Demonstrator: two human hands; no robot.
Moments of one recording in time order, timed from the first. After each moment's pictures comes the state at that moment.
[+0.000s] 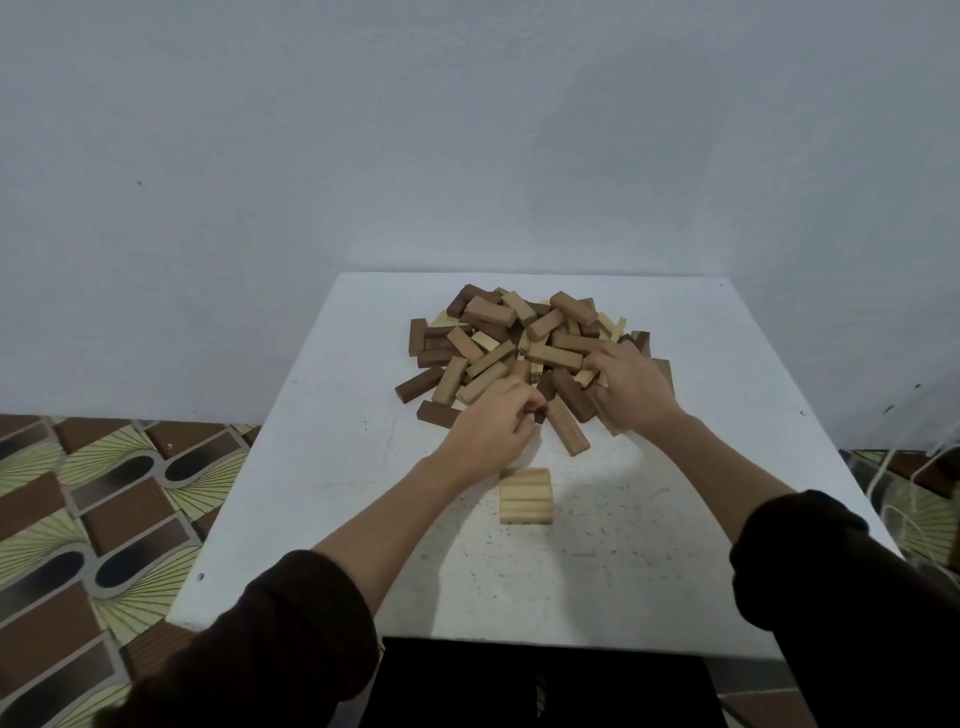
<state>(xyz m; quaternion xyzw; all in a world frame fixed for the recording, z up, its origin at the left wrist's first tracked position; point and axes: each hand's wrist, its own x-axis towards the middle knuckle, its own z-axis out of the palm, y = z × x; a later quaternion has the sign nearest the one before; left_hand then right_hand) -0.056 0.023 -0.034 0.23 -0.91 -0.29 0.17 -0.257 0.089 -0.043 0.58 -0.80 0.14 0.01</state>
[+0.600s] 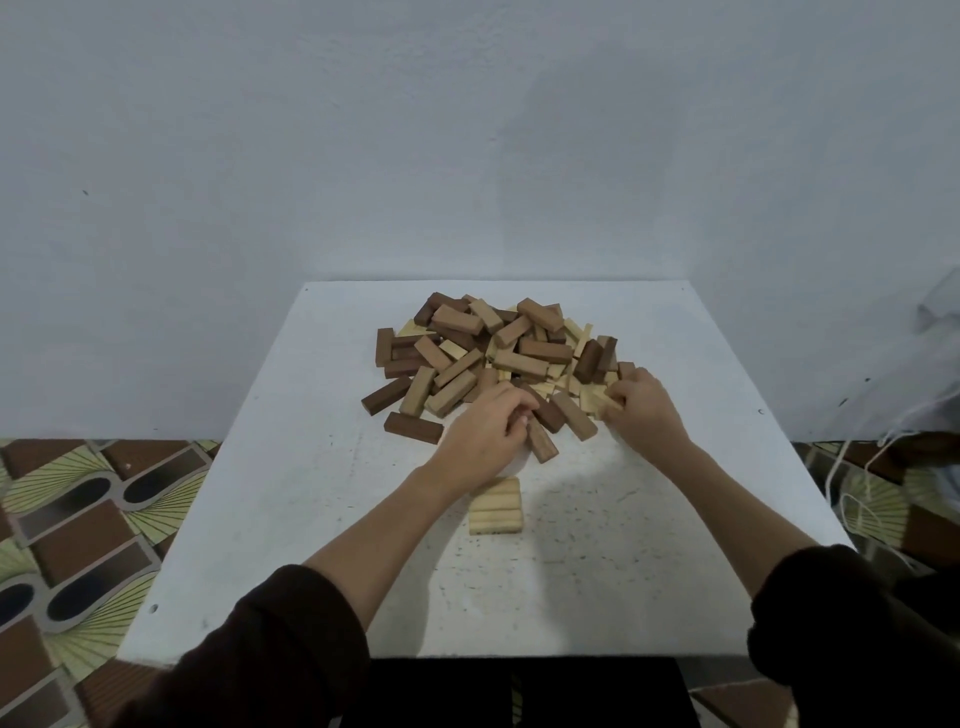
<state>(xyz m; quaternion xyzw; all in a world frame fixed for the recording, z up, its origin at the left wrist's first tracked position) -0.081 0.031 -0.039 0.22 -0.90 -0.33 0.20 -0.277 0.129 -0.053 0.44 -0.86 0.24 -0.07</state>
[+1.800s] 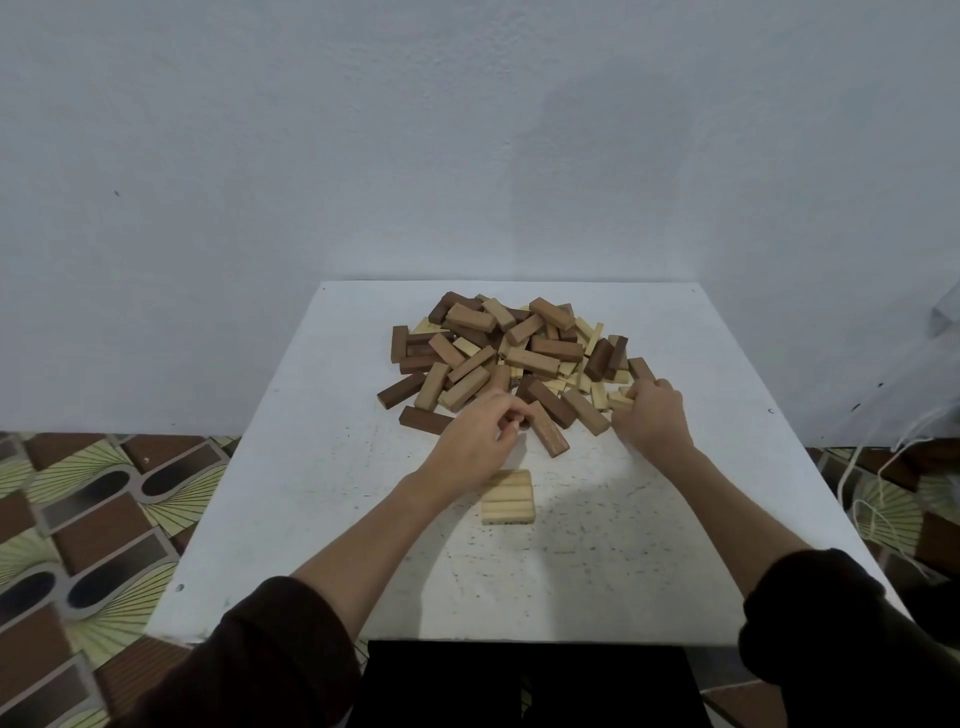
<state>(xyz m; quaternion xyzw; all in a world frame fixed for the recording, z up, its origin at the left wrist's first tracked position) -0.054 0.034 -0.037 0.23 -0.88 -0.36 0.22 -0.256 0.133 -0.045 0.32 -0.91 0.24 -0.09</state>
